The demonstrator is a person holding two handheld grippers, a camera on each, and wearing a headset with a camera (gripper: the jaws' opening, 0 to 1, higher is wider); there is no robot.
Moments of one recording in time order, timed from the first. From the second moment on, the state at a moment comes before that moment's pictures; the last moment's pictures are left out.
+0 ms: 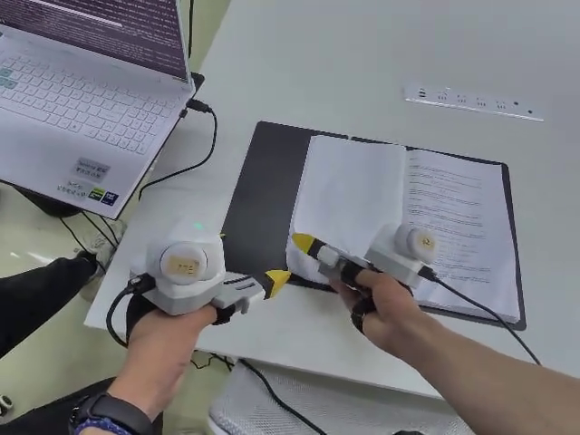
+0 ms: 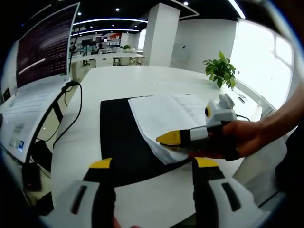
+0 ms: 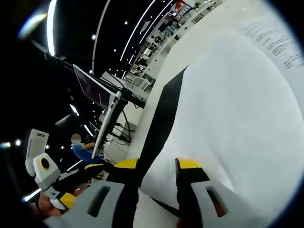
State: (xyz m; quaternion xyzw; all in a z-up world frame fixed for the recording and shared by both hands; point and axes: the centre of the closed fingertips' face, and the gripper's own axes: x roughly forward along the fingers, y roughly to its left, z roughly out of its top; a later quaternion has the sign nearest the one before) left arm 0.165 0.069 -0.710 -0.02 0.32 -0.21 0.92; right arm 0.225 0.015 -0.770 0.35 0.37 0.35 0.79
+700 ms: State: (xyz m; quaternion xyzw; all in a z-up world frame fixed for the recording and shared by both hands) left arm 0.195 0.034 -0.716 -0.06 0.31 -0.26 0.91; right arm 0.212 -0.037 -0.723 0.35 0.33 0.40 0.78
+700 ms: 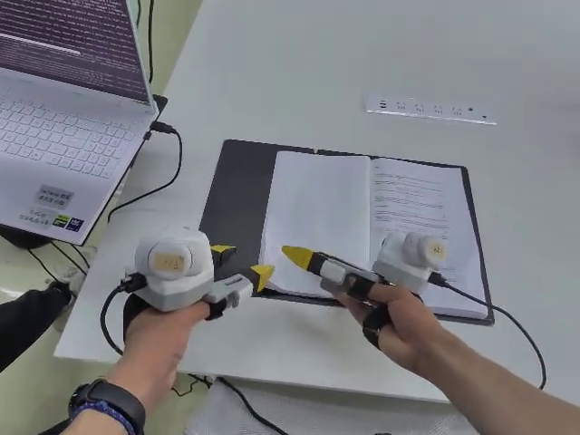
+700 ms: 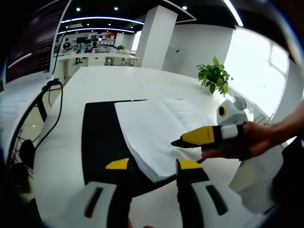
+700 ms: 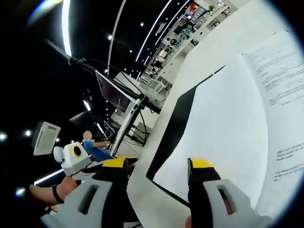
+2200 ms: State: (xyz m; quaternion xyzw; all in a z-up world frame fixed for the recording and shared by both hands) left arm 0.197 0.005 -0.791 -0.05 0.39 -0.26 0.88; right arm 0.222 -0.117 -0.739 0.29 0.32 0.37 0.82
